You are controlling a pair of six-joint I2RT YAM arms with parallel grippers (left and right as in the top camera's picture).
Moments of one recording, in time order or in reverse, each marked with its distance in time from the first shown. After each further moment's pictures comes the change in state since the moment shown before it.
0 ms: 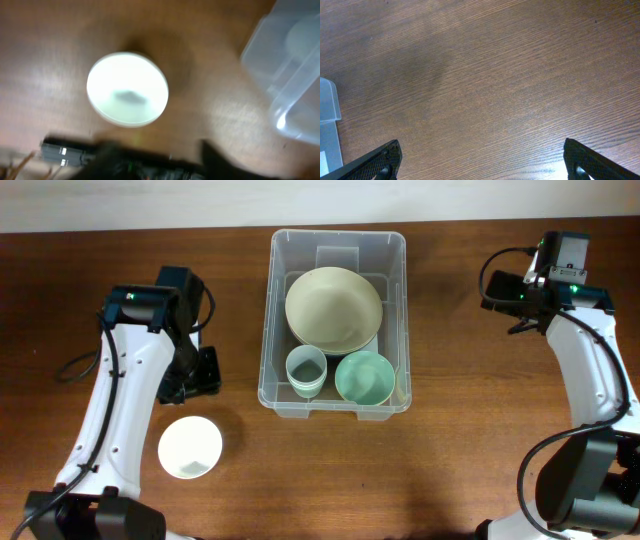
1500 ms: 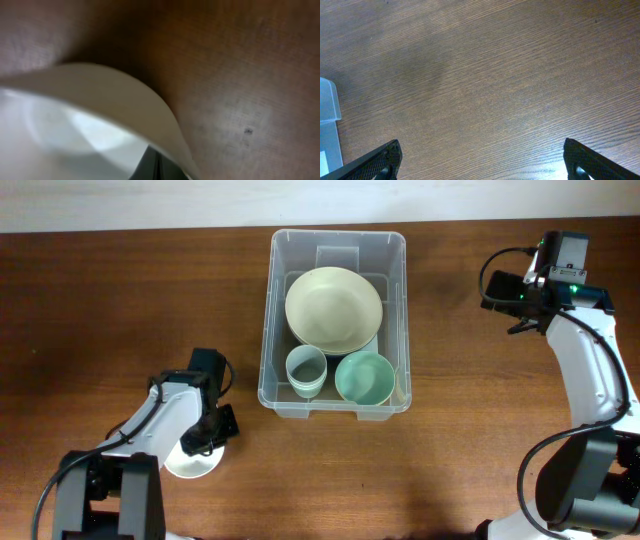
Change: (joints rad) left arm 0.000 -0.008 -0.733 0.723 -0.017 -0.113; right arm 0.000 0.000 0.000 0.000 0.000 -0.001
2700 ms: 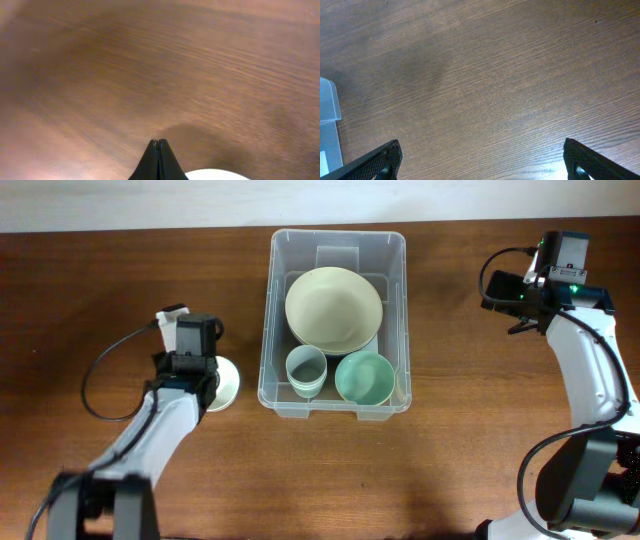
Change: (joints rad) left arm 0.001 -0.106 -0.010 0.721 -0.529 0.205; right arm 0.000 0.000 0.000 0.000 0.000 0.000
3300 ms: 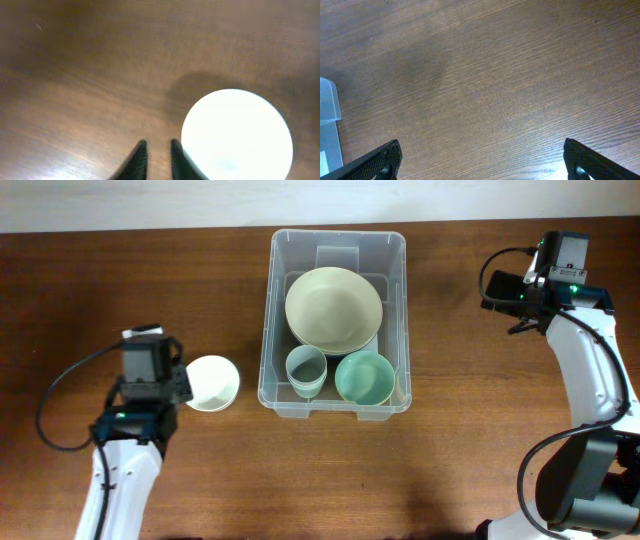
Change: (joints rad) left arm 0.164 -0.338 0.000 -0.408 0.312 0.120; right arm 0.000 0.000 0.000 0.000 0.000 0.000
